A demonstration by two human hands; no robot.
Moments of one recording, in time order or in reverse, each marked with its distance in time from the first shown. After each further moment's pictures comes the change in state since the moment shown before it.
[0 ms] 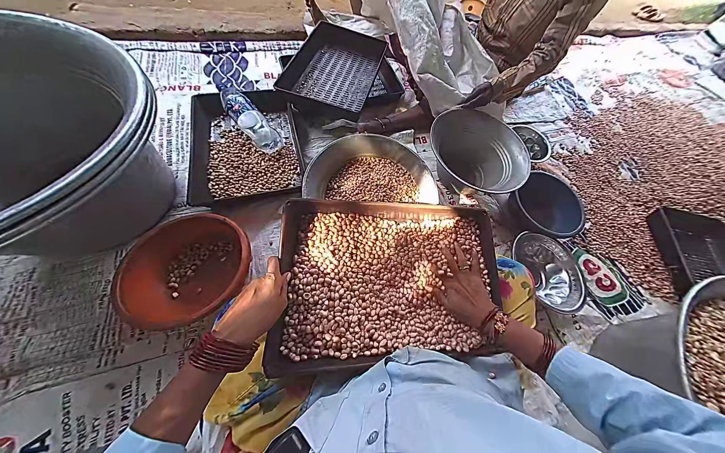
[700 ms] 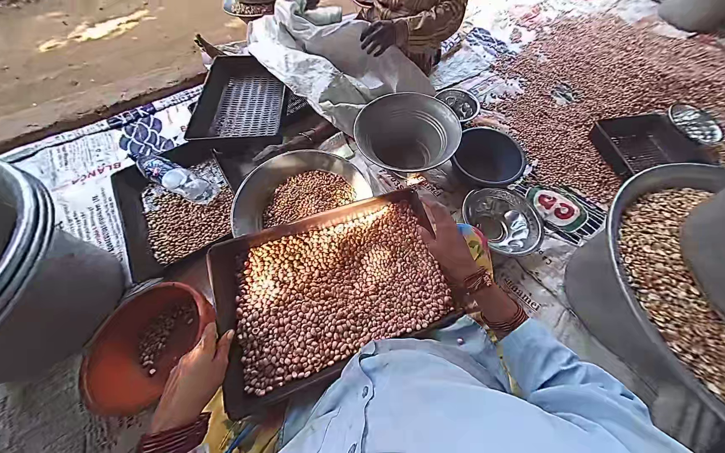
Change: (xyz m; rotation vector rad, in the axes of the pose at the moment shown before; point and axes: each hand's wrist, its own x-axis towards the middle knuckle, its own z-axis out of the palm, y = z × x) left_hand -0.007 -0.037 0.031 0.037 0.245 0.101; right_hand -0.012 0.053 -0.049 0.828 0.388 0.451
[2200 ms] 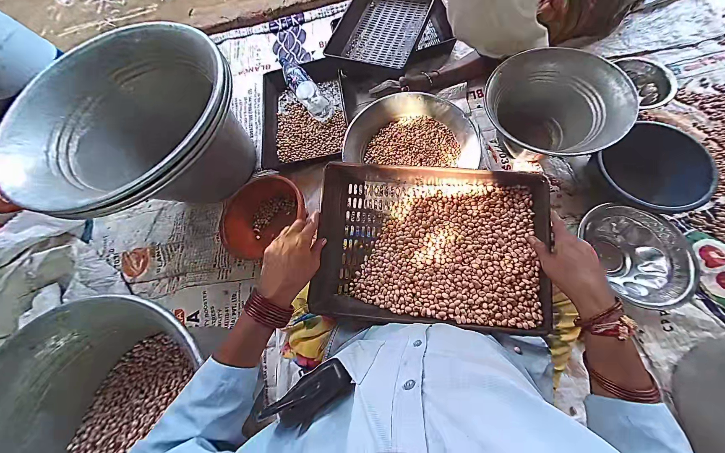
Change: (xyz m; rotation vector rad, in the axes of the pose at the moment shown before) left_hand -0.029 0.043 -0.030 0.123 0.200 0.135; right_hand -0.014 0.001 -0.027 -0.406 -0.262 0.119
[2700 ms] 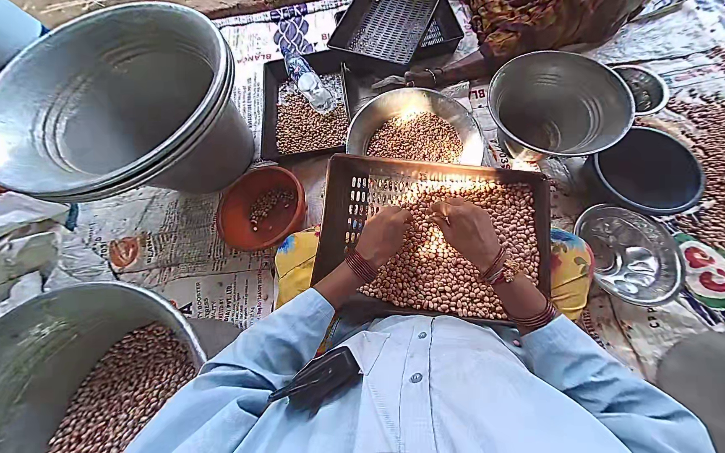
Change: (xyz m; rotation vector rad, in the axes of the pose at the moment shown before) left_hand 0.055 0.093 0.082 -0.310 0.000 0.351; right_hand 0.024 -0.126 0.067 0.013 0.155 -0.756
